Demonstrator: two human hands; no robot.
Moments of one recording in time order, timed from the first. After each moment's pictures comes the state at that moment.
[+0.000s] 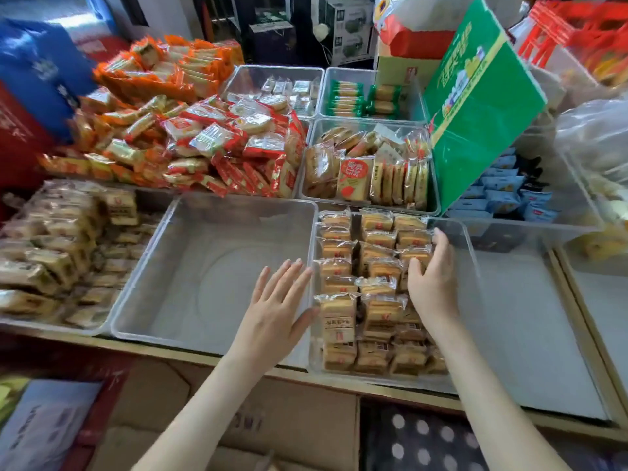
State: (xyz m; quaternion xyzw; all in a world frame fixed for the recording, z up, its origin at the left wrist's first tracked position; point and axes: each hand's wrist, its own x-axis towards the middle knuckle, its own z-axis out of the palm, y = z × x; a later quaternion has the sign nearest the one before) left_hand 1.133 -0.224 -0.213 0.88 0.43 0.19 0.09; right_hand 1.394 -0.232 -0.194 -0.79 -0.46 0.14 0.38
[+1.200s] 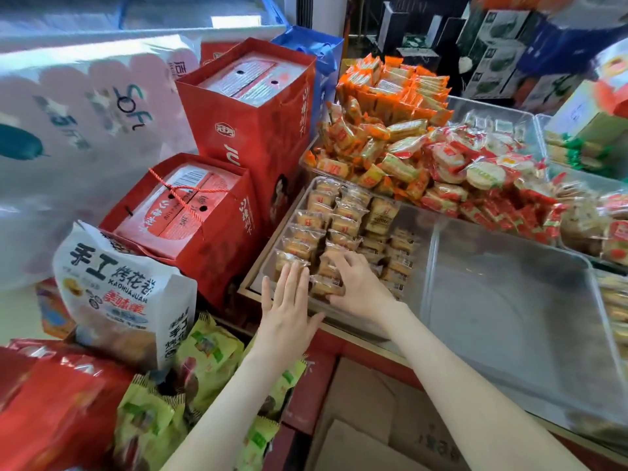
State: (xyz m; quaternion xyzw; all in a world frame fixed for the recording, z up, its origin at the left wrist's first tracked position) left_hand 0.663 -0.181 -0.228 0.77 0.62 0.13 0.04; right_hand 0.831 -0.110 -0.191 -0.53 -0.79 0.28 0.10
